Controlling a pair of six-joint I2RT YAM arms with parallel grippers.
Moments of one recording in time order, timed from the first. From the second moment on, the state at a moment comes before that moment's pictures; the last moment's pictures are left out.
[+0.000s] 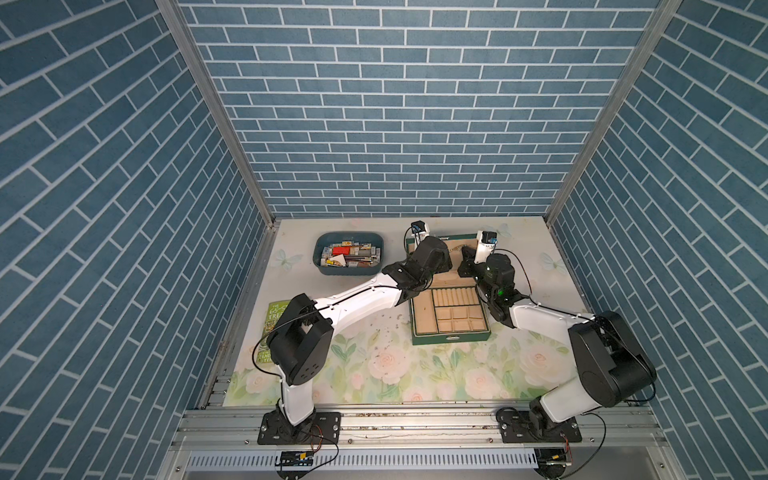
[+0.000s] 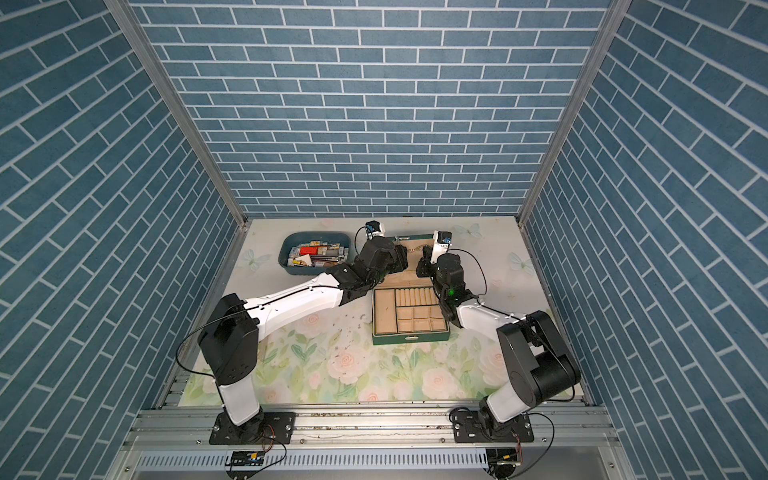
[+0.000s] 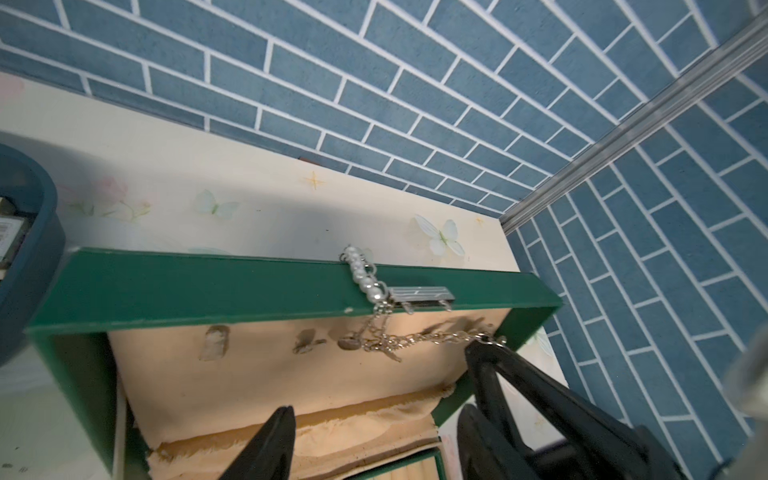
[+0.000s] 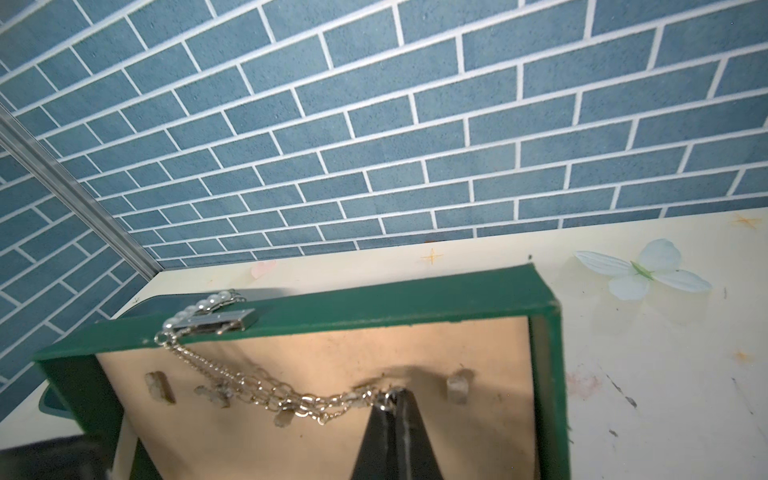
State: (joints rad) left arm -0.84 1.85 1.46 -0.10 -0.35 -0.78; right arm 0.46 1.55 0.74 0.62 0.11 0.29
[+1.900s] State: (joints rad) left arm -0.78 1.25 1.04 0.12 -0.36 -0.53; right arm 0.51 1.29 1.14 0.29 -0.06 0.18
